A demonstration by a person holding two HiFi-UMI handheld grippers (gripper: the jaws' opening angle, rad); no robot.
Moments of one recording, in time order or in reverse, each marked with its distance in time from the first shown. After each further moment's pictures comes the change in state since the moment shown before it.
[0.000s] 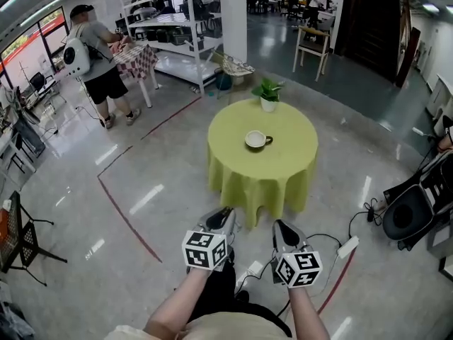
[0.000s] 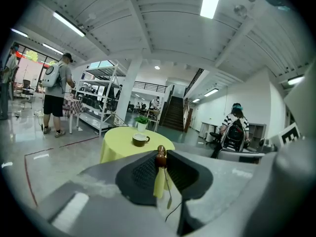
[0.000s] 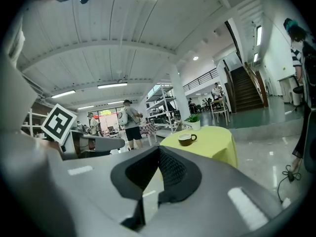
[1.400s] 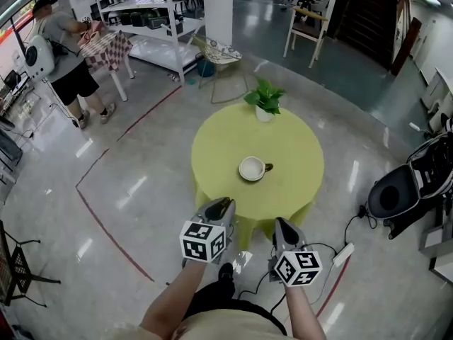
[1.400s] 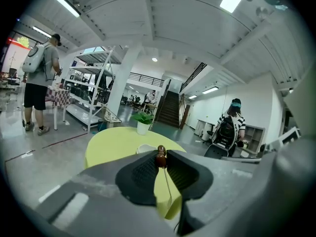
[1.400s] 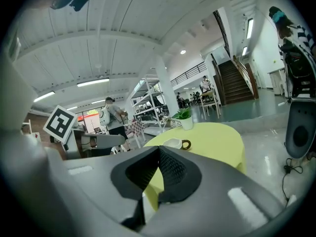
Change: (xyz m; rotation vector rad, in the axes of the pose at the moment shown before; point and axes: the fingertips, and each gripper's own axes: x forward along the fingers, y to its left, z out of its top) left arm 0.214 0.116 0.069 -0.026 0.081 -0.104; right arm 0.206 -0.101 0.032 0.096 0.050 -0.129
